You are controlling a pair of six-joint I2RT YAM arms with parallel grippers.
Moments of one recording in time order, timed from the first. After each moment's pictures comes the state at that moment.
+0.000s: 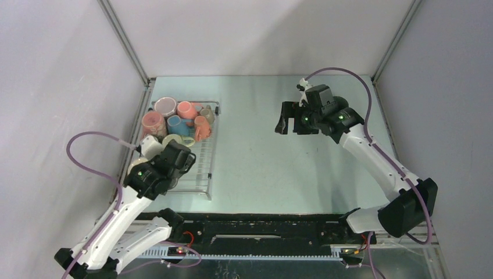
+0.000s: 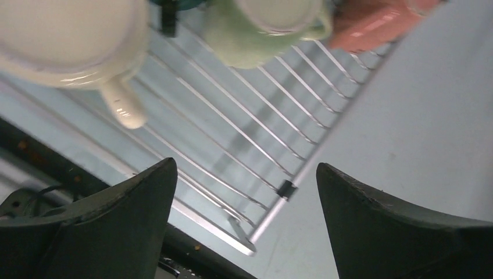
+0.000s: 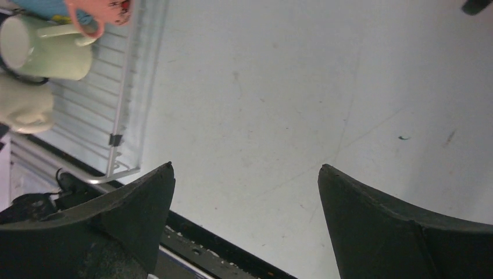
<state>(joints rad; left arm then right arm) -0.57 0.75 0.90 -1.13 -0.65 -1.15 0.49 1.39 1.35 -0.73 -0.12 0.42</state>
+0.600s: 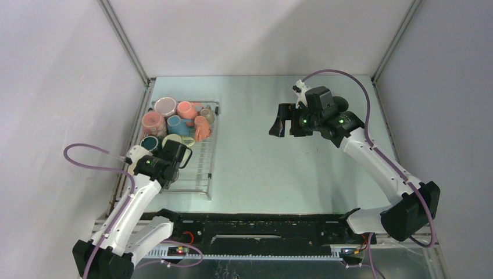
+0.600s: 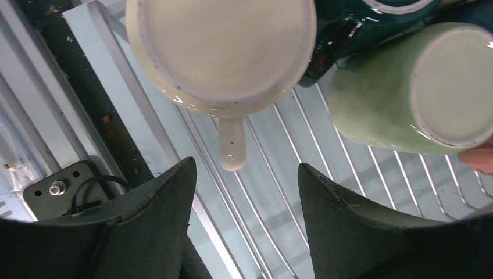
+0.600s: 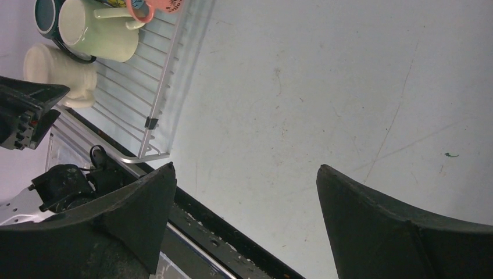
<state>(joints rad) -0.31 0.87 0.80 -1.22 -0.76 -1.37 0.52 1.34 1.30 -0.65 -0.25 0.43</state>
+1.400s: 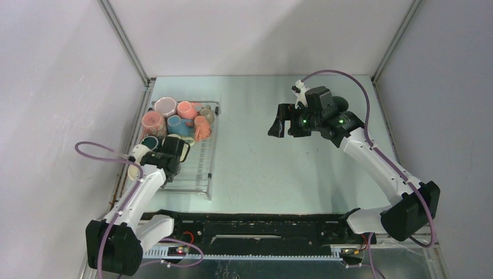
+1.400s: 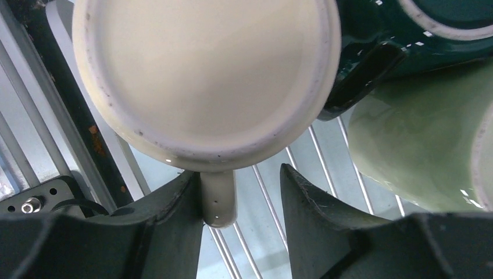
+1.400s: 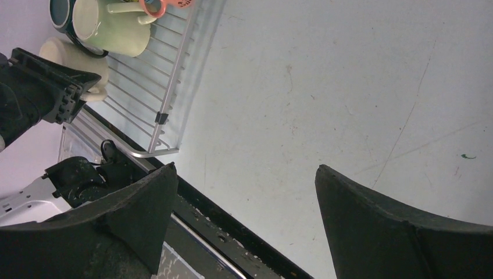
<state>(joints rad) -0.16 1.01 0.71 -1.01 -0.73 -1.27 0.52 1.34 1.30 -0.65 -0.29 0.45</state>
